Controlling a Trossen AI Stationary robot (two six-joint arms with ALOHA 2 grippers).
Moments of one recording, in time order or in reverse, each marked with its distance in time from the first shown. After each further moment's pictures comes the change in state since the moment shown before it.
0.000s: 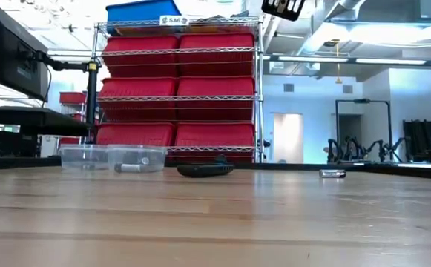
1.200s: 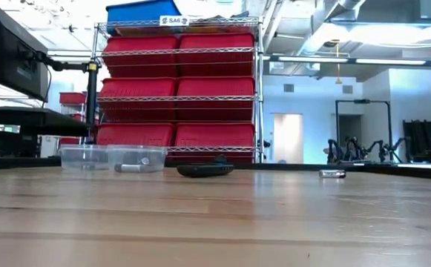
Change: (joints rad) left arm -0.099 -0.003 0.064 0.007 -0.131 1.118; right arm -0.001 -0.002 0.000 0.178 -0.180 0.119
